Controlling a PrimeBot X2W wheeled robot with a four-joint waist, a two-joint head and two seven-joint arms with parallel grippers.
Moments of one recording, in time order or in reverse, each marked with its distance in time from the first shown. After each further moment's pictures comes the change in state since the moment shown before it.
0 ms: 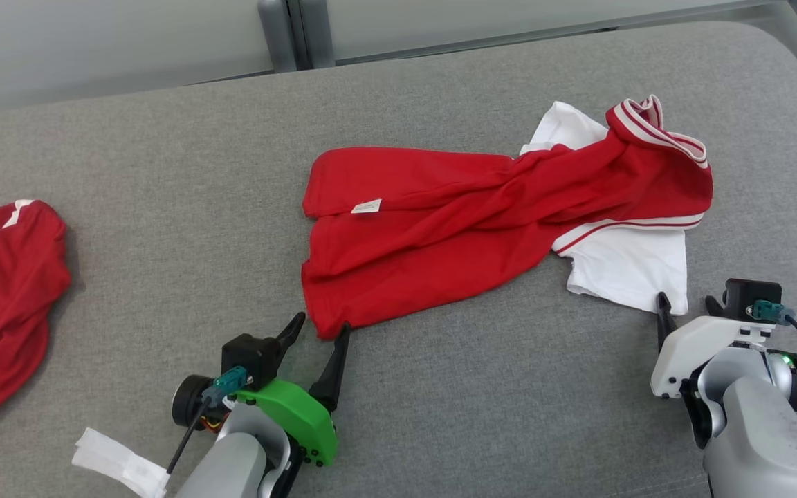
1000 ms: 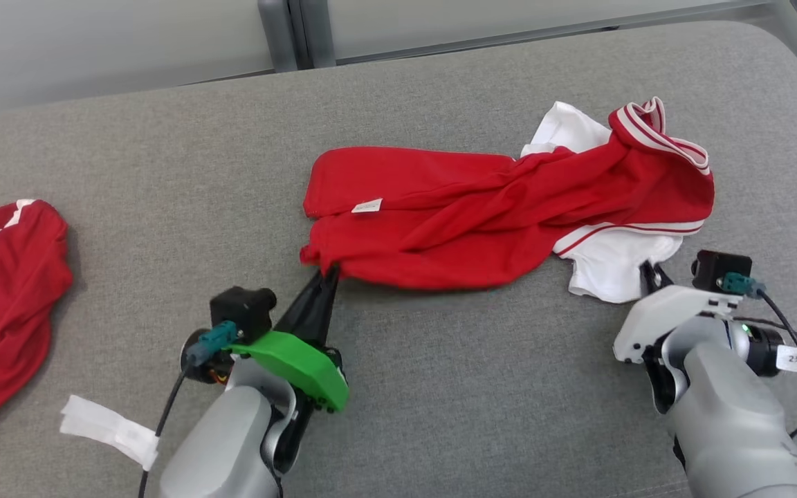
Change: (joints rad) left arm -0.088 -0.007 -0.038 -0.036 -0.134 0.000 0.001; right arm -0.209 -0.003 0.074 0.345 0.112 -0.003 -0.191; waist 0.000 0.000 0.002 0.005
